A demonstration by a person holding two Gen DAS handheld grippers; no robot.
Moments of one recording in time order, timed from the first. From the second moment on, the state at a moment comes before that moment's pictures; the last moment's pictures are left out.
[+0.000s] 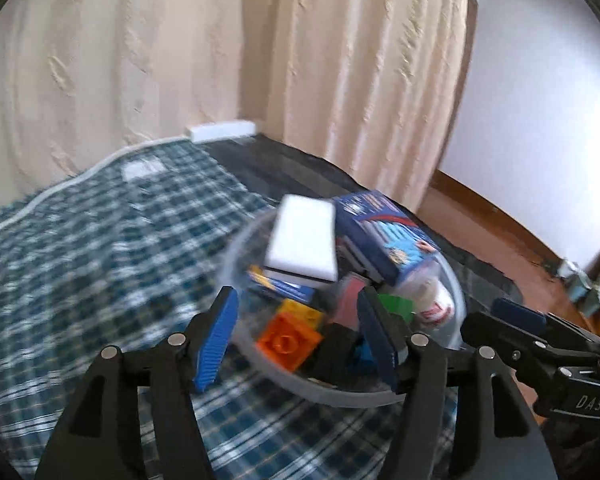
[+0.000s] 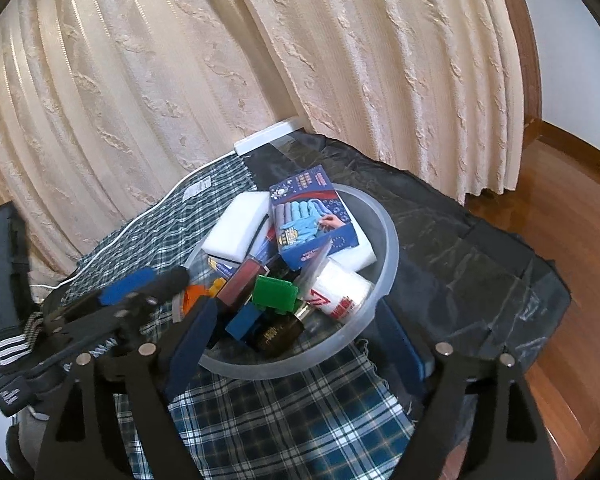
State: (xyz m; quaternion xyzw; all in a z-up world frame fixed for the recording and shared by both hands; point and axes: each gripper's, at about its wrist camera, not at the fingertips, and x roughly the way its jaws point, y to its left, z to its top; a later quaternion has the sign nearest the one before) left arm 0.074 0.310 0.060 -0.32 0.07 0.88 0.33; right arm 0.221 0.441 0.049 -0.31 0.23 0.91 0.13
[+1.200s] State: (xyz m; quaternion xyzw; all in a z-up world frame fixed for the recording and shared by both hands) left arm 0.150 0.225 0.104 -0.26 0.06 0.93 0.24; right arm 0.256 0.366 0.072 -0.31 0.17 0.92 0.14
